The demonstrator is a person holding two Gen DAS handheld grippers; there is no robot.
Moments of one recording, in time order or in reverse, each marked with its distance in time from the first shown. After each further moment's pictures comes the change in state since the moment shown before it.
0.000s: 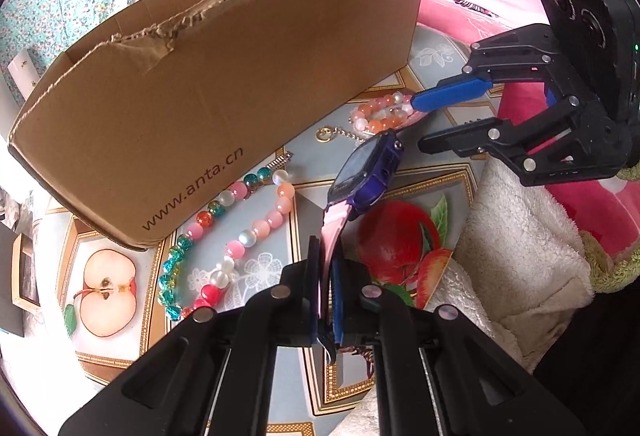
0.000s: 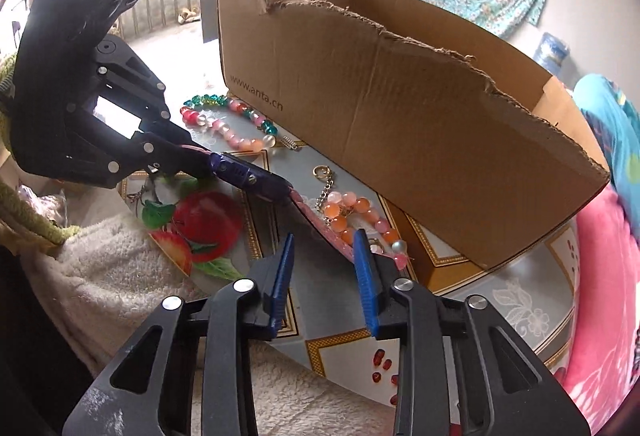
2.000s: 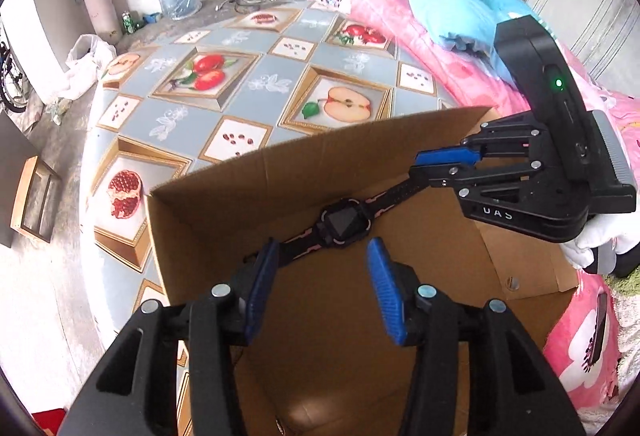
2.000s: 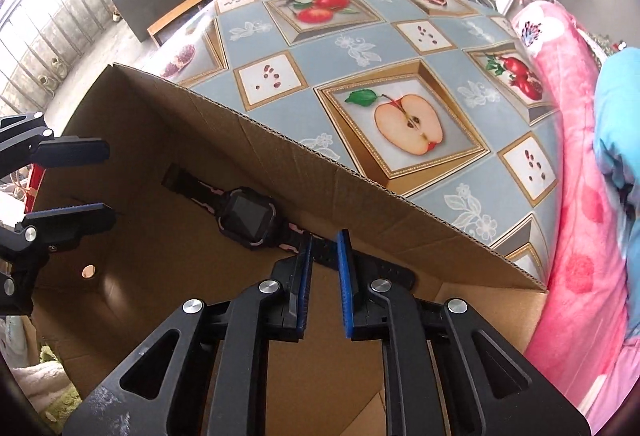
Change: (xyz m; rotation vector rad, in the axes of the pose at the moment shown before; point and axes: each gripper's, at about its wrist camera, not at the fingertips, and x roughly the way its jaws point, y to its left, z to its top) left arm -0.012 0.178 0.188 -0.415 0.062 0.060; right arm 0.110 -0.177 0.194 0.231 0.326 0.073
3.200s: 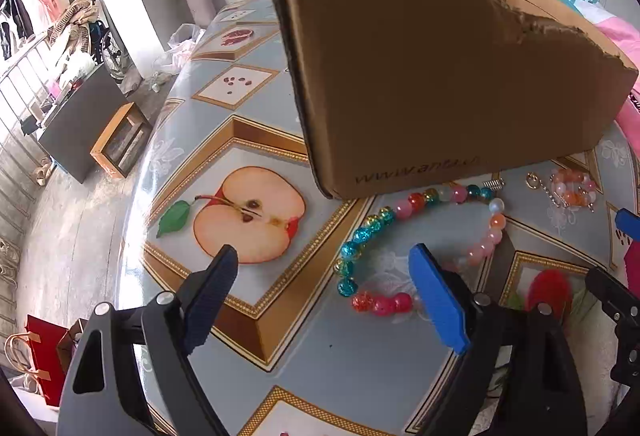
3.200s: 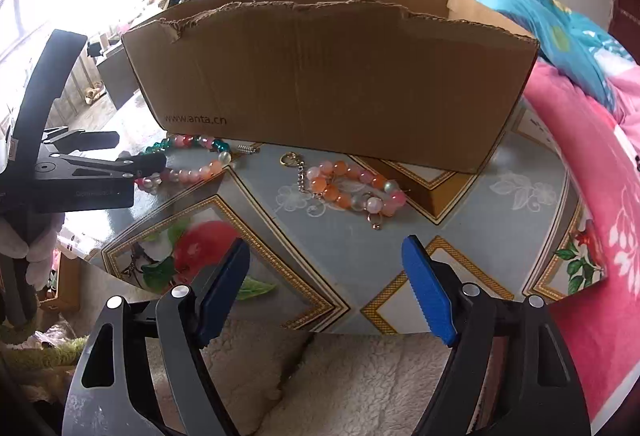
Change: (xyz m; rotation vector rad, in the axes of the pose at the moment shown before) left arm 0.007 -0.023 -0.243 -0.100 -0.084 0.354; right arm -0.019 0.141 -0.268 0.256 -0.344 -0.135
